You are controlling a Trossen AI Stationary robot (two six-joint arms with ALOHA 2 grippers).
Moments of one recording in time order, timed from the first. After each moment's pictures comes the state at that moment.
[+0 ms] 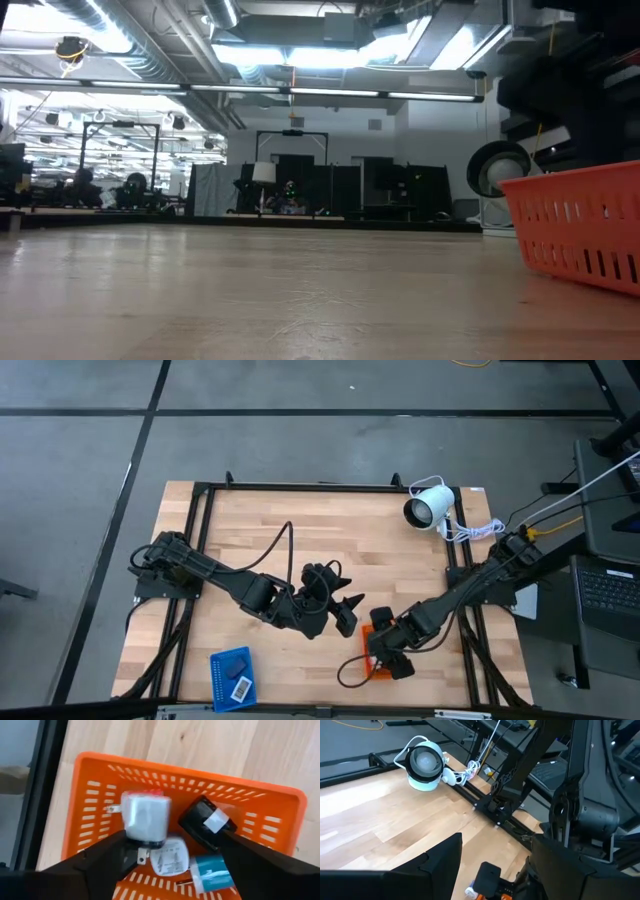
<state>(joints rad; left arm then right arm) -0.41 1.86 1.85 -0.52 -0.81 -0.83 0.63 1.69 1.10 -0.64 -0.03 0.36</state>
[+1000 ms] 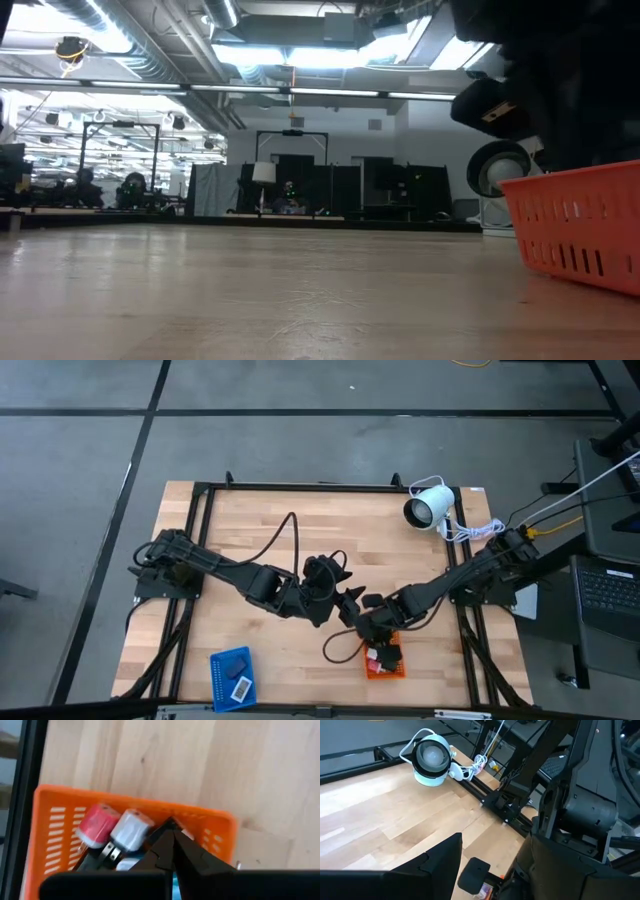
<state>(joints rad) -0.36 1.86 1.85 -0.56 -0.75 -0.84 0.48 1.69 1.10 -0.61 -0.09 0.28</state>
